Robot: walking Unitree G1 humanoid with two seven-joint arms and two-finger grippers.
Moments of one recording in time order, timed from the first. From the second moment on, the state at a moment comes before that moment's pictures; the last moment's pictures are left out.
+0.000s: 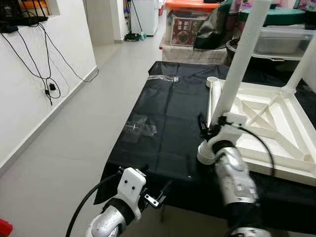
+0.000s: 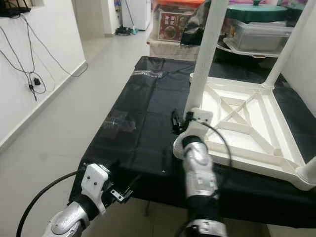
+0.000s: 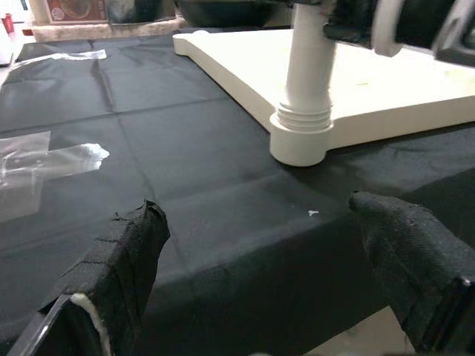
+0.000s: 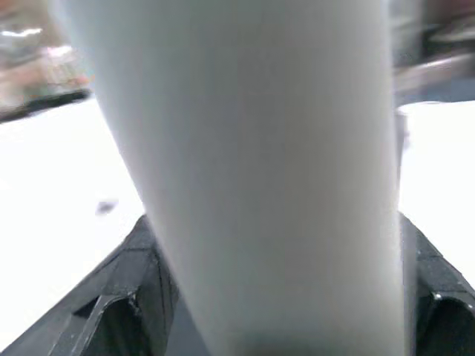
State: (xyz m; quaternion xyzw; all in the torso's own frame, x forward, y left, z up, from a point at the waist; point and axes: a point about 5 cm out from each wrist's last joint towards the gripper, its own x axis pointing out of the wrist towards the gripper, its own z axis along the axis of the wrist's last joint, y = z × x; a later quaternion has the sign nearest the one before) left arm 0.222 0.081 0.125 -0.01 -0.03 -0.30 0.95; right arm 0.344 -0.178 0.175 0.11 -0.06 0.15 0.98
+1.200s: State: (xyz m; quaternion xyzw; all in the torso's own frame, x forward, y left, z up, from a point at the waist) left arm 0.223 0.079 0.126 -0.01 -0.03 -0.30 0.95; right arm 0.379 -0.141 0.166 -0.01 0.01 0.21 0.98
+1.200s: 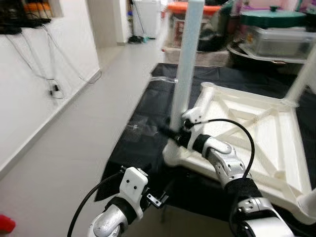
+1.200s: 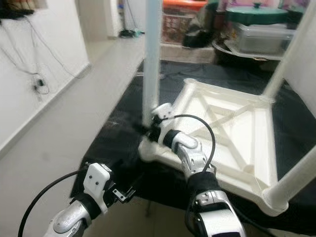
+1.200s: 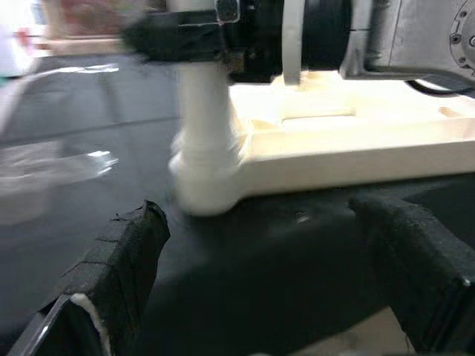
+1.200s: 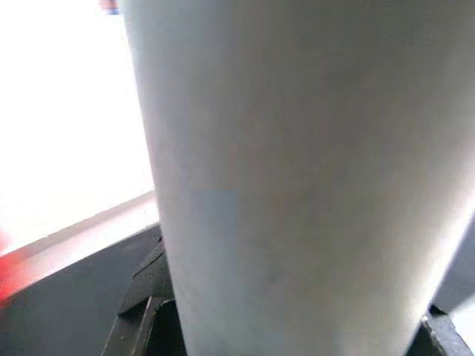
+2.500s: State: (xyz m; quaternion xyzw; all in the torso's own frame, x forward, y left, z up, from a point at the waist) left arm 0.223 0.079 0.124 -0.01 -0.03 -0.31 0.95; right arm 0.348 -0.167 0.151 0.04 0.05 0.38 0.92
